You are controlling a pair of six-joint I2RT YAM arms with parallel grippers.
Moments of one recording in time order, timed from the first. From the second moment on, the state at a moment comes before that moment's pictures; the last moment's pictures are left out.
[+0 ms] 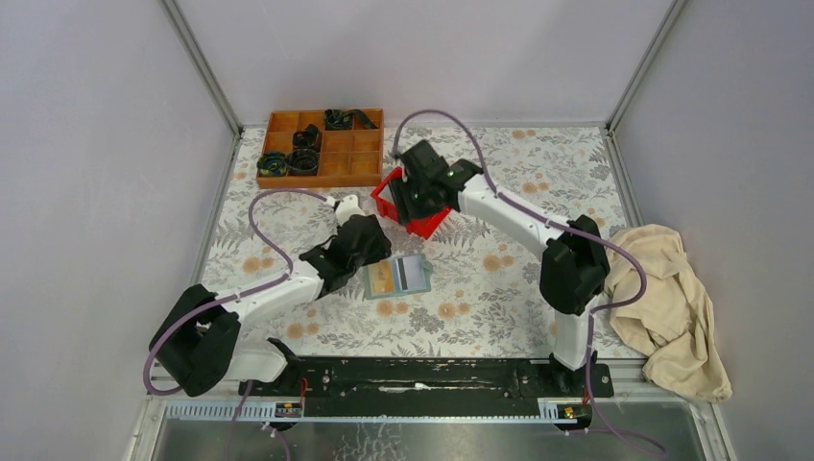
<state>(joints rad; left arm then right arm) -0.69 1.32 0.66 -0.03 -0.32 -0.79 0.78 1.91 1.66 -0.73 0.00 0.32</state>
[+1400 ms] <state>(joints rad) -0.44 1.83 0.97 0.09 -0.17 -0.94 0.56 2.49 2.28 -0.63 -0.33 0.18</state>
